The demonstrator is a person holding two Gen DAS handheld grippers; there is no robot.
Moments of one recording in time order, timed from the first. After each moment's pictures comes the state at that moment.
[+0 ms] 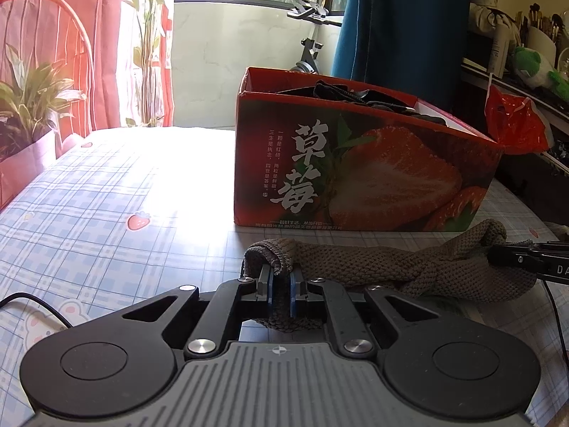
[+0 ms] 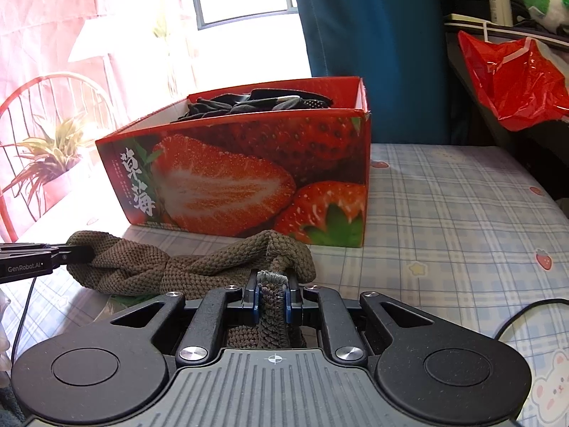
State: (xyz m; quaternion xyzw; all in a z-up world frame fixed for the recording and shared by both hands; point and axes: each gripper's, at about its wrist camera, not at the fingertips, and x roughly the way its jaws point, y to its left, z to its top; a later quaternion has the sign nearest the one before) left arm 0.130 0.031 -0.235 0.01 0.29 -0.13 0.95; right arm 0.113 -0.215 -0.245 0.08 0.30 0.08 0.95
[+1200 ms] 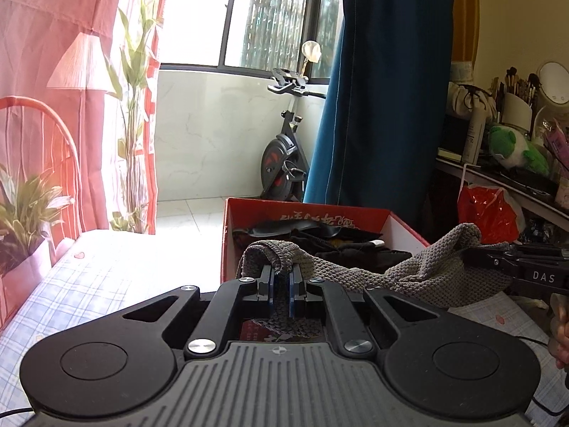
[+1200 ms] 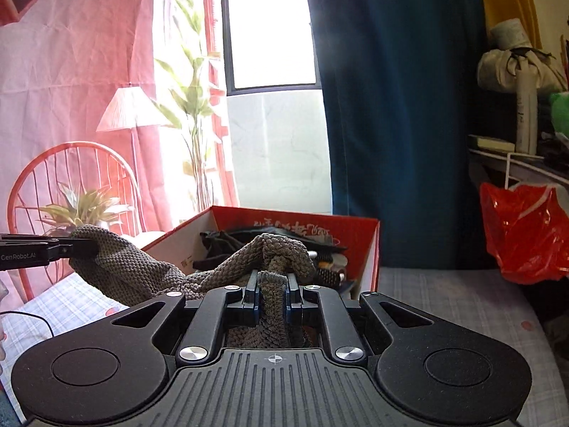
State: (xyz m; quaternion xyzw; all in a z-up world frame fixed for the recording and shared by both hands) left arm 0.151 0.027 -0.122 -0.01 0.19 -0.16 0.97; right arm 0.143 -0.225 -0.127 0.04 0.18 0.11 0.98
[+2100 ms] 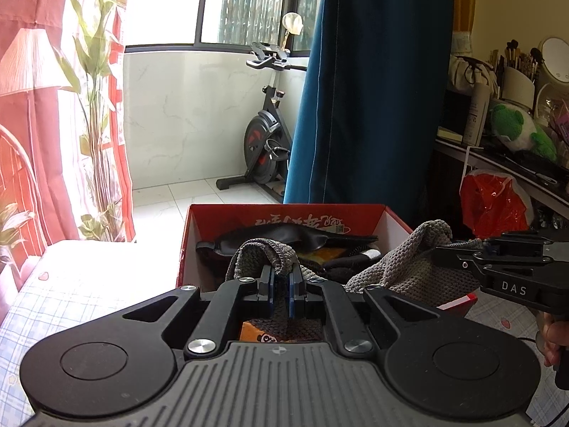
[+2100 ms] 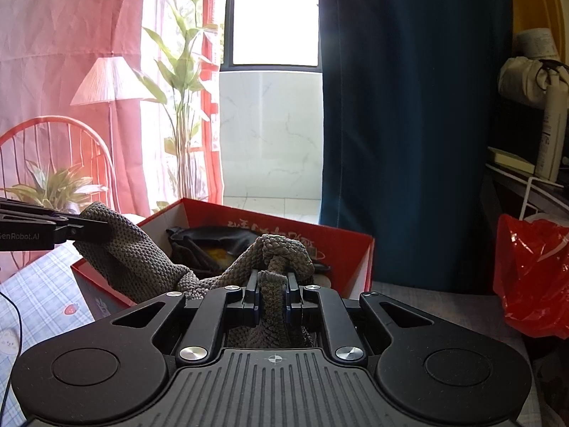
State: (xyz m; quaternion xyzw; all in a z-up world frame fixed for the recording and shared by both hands) left arm 0.216 -0.016 -0.122 0.03 0.23 -0.19 0.95; right arm 0.222 -0.222 -0.128 -0.01 0.23 0.10 0.97
